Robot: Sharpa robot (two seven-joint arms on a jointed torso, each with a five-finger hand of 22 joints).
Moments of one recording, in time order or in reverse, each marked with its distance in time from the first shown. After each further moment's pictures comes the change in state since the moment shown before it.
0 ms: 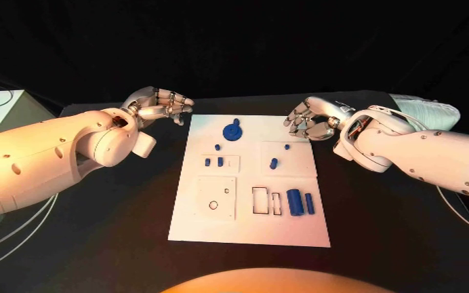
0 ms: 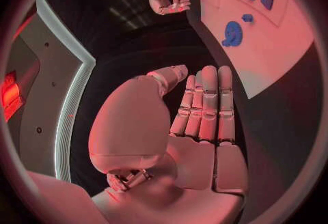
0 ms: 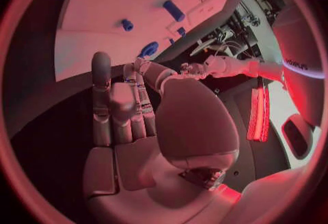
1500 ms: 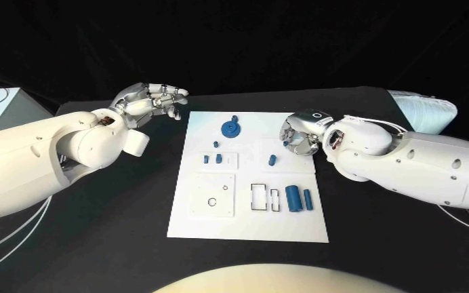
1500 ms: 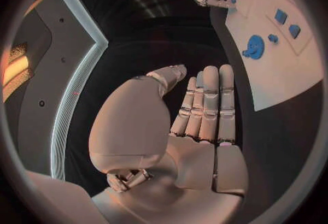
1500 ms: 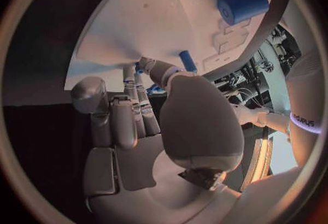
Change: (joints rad) left arm -0.002 -0.066 0.000 0.084 0.195 0.048 0.080; left_hand -0.004 0.004 -0.028 0.010 0.000 -0.051 0.019 0.000 -0.010 -0.014 0.014 0.023 0.001 0.004 0.004 0.004 0.002 0.000 0.029 0.007 -0.026 -0.028; right arm -0.044 0.043 -0.001 0.077 -0.444 0.104 -0.326; right_hand -0.037 -0.067 0.069 0.071 0.011 -0.002 0.002 -0.003 0.039 -0.072 0.011 0.000 -0.013 0.009 0.016 0.298 0.290 -0.046 0.131 0.022 0.276 0.349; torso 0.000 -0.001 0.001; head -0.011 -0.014
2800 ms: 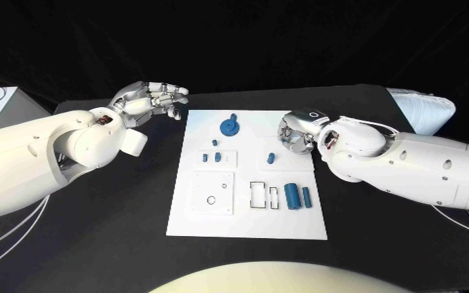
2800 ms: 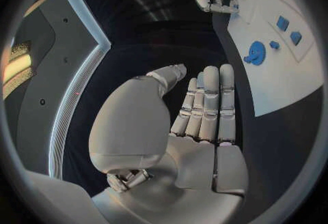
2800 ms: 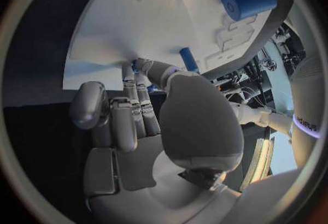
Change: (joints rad) left arm 0.000 -0.002 0.000 0.000 -0.007 0.045 0.007; left_hand 0.000 0.000 -0.011 -0.005 0.000 -0.027 0.002 0.000 -0.002 -0.025 0.011 0.012 0.001 0.004 0.003 0.007 0.002 0.000 0.014 0.000 -0.008 -0.007; right arm -0.021 0.018 0.004 -0.001 -0.010 -0.045 -0.041; right_hand 0.034 0.056 0.087 -0.043 -0.011 0.050 -0.021 0.072 0.070 0.067 -0.013 -0.004 0.028 -0.004 -0.018 0.032 0.028 -0.012 0.029 -0.022 0.092 0.120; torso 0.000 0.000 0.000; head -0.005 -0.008
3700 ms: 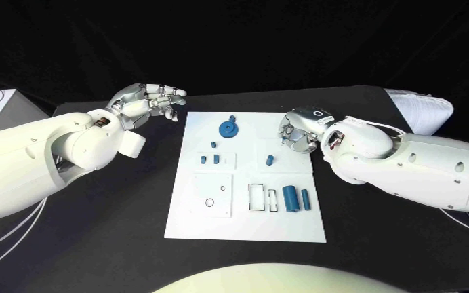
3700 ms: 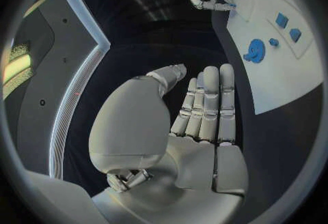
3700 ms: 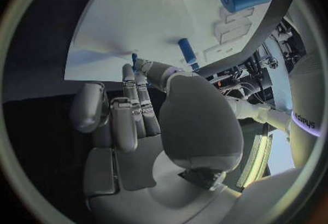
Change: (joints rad) left arm 0.000 0.000 0.000 -0.008 -0.003 0.001 0.000; left_hand 0.000 0.000 0.000 0.000 0.000 -0.004 -0.004 0.000 0.000 -0.007 0.000 0.004 0.001 0.000 0.000 0.004 0.002 0.000 0.003 0.004 0.000 0.000; right arm 0.018 -0.048 -0.003 0.062 0.002 -0.053 -0.019; right_hand 0.001 0.004 0.009 -0.012 -0.005 0.000 0.000 0.005 0.010 0.003 0.003 0.003 -0.001 0.000 0.000 0.012 0.000 -0.012 0.007 0.000 0.020 0.028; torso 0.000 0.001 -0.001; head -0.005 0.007
